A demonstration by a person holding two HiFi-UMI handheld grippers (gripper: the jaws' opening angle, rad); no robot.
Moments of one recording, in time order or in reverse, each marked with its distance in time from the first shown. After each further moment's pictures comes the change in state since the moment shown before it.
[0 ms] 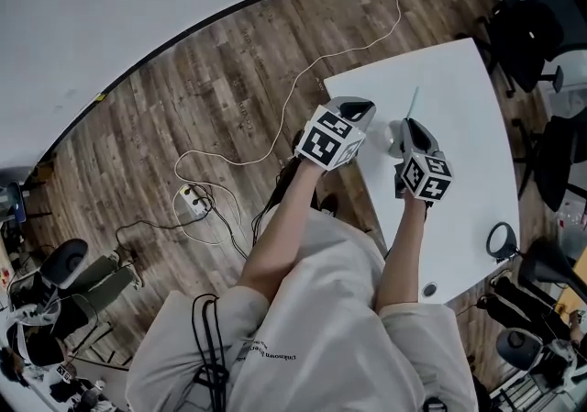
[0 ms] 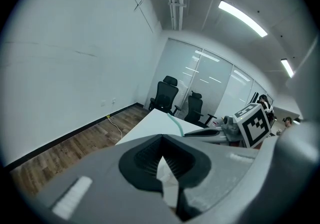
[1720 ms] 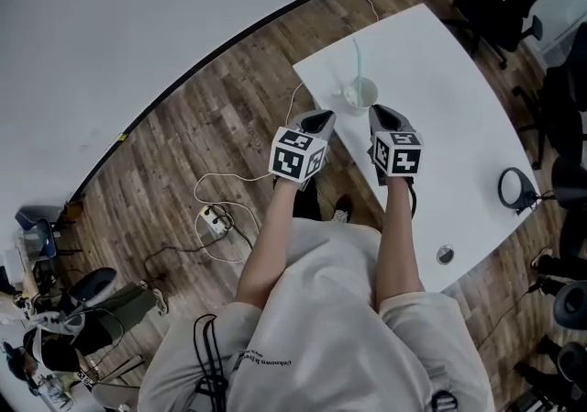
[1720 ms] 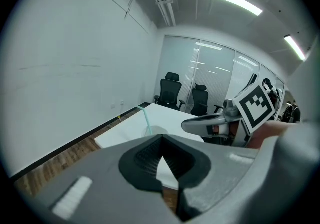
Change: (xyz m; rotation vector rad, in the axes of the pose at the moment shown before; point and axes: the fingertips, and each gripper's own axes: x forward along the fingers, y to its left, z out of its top) left arm -0.061 -0.110 -0.064 0.086 0.026 0.170; right arm -0.101 0.022 -0.040 0.001 -0.049 0.047
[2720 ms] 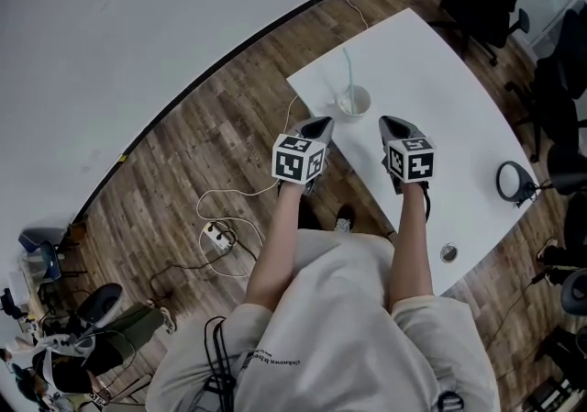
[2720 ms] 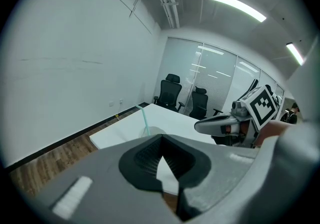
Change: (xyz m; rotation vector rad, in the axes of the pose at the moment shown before) left arm 0.013 0.003 0.000 -0.057 -0.015 -0.026; right arm -0.026 -0.026 -0.008 -0.039 0.065 0.009
